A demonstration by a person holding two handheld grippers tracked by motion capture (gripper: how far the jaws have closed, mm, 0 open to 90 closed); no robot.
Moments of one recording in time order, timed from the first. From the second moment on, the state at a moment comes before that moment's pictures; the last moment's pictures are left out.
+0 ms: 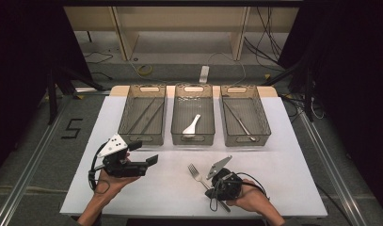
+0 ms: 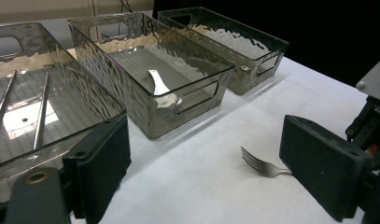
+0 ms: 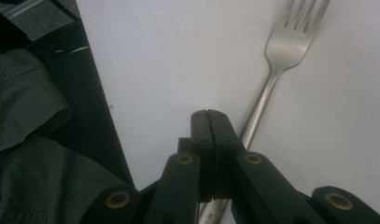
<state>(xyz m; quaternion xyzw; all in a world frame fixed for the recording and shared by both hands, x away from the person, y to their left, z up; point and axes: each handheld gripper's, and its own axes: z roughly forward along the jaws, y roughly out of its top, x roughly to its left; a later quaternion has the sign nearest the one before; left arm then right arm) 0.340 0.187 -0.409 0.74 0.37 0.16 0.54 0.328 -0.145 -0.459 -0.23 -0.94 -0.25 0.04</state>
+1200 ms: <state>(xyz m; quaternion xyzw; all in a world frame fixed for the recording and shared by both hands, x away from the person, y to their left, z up) 0.341 0.186 -0.410 0.74 0.37 0.16 0.53 0.346 -0.166 -0.459 -0.24 -0.96 -0.16 -0.02</state>
